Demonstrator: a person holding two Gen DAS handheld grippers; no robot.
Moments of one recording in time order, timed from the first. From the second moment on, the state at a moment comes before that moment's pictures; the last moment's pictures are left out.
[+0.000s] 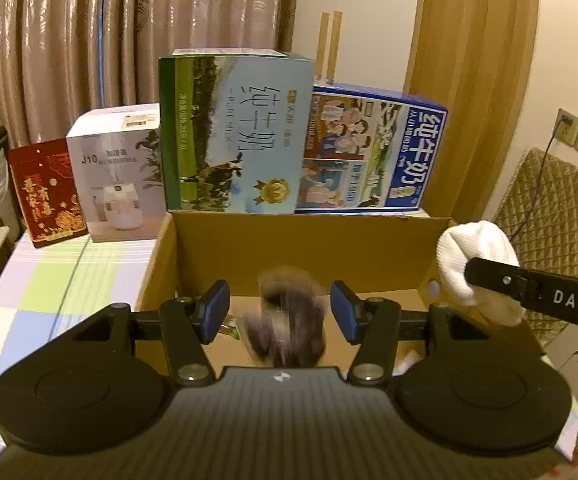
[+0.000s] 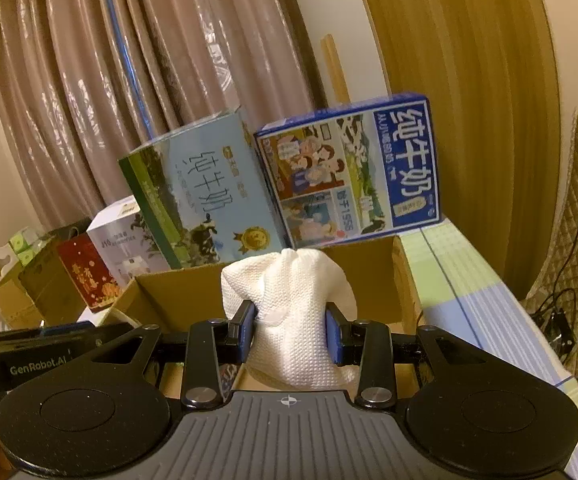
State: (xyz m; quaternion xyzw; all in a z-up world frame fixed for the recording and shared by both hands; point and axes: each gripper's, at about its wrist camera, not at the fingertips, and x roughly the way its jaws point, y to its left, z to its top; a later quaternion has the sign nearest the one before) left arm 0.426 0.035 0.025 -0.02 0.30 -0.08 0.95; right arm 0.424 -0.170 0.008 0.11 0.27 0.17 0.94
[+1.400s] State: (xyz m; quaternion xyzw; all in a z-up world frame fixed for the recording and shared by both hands) left arm 0.355 0.054 0.028 -0.01 0.30 -0.06 0.95; right arm 0.359 -0.202 0.015 0.11 0.23 0.18 0.95
